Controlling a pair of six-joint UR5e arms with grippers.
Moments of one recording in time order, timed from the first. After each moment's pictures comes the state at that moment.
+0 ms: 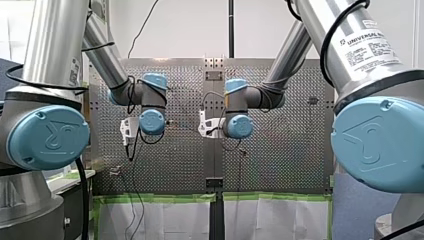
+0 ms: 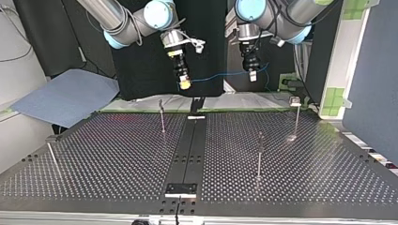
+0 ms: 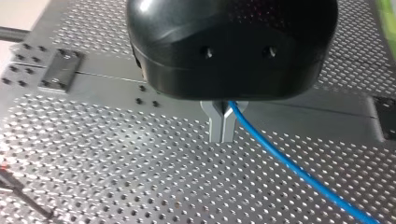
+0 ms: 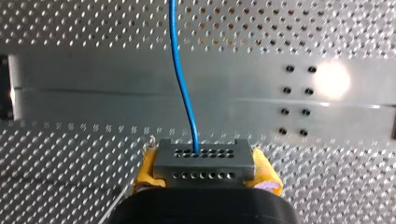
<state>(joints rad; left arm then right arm) -0.47 -1.72 -2.27 -2.38 -2.20 -1.73 2.37 -1.10 1.87 -0.71 1.72 1.56</state>
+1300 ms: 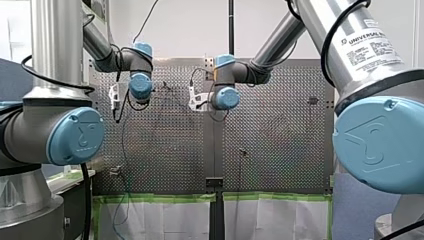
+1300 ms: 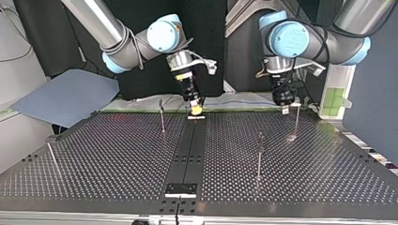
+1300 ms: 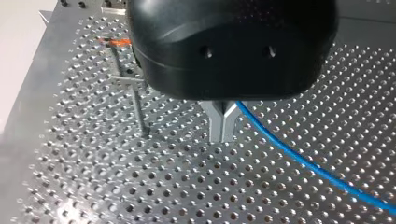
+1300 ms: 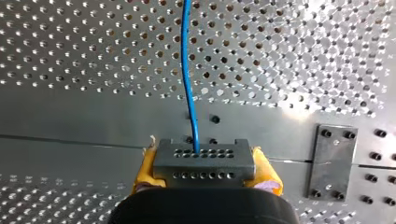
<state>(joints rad) -0.19 -1.55 -2.04 -2.77 -2.01 -1.63 2.38 -1.10 1.56 -0.47 1.69 1.49</state>
